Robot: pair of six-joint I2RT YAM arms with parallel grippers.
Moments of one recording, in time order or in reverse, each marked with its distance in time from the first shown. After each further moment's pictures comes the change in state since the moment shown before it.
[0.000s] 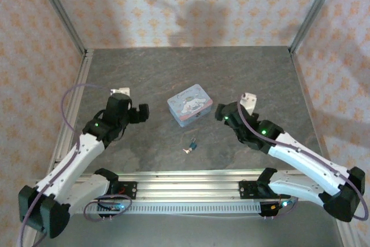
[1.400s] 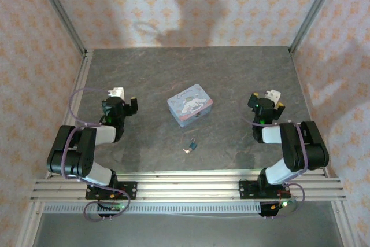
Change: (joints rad) left arm 0.256 0.513 -0.338 1.129 -0.027 0.329; right arm -0.731 0.584 -0.452 1.443 -0.211 -0.592
